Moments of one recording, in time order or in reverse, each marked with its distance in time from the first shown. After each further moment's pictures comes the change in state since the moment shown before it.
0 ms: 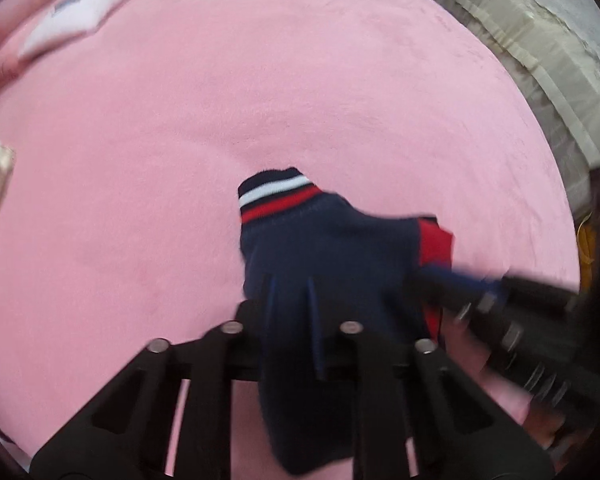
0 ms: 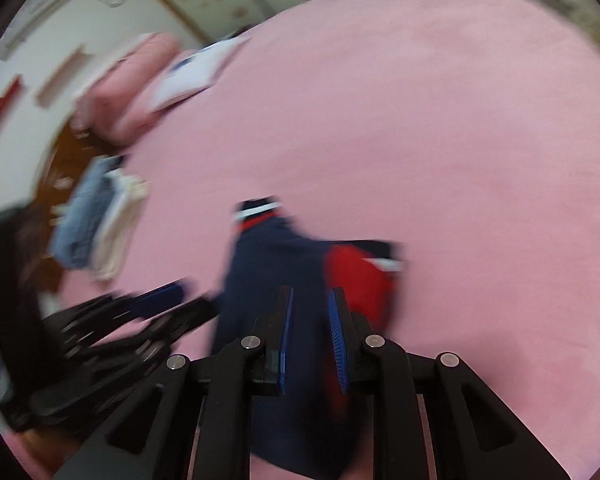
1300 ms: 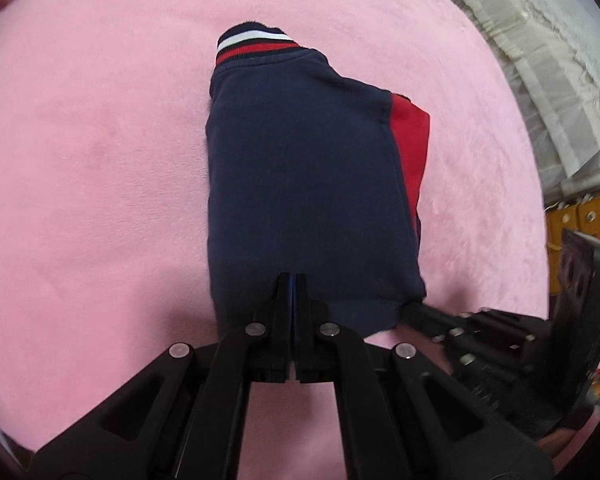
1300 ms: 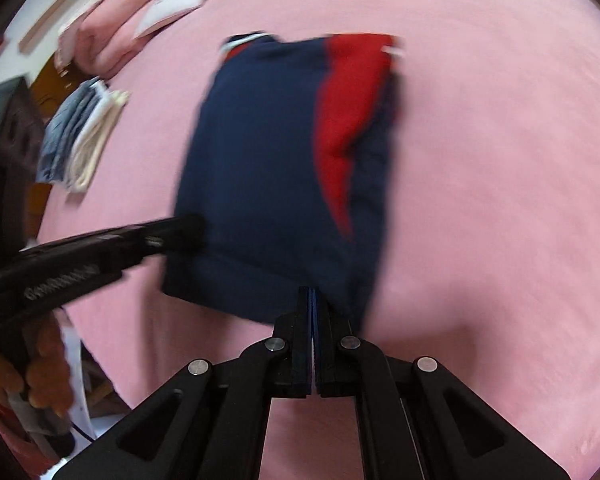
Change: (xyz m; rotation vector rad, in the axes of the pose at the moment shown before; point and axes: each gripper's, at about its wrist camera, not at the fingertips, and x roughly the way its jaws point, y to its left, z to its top) left arm -0.001 0.002 -0.090 -0.059 0.119 -0.088; right arm -0.049 -0.043 -0.181 0.017 0.181 -0.180
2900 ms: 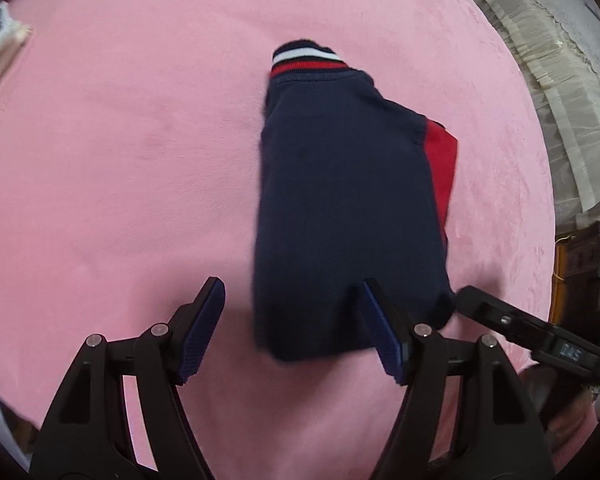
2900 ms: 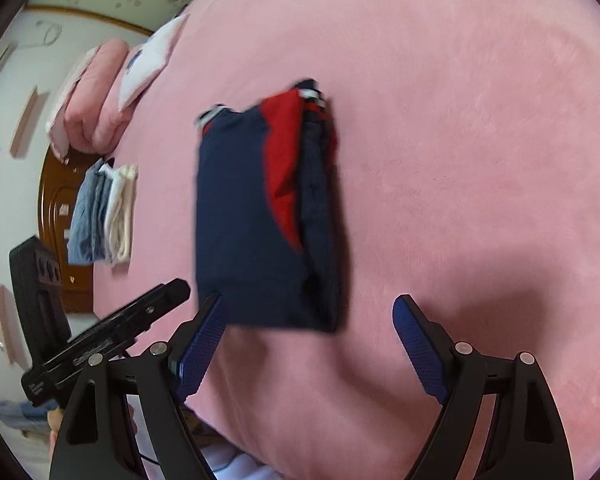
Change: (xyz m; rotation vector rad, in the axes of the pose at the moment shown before) left arm -0.011 0.039 0.008 -0.133 0.014 0.002; right arm -0.004 0.019 0.065 0.289 0.021 0.187
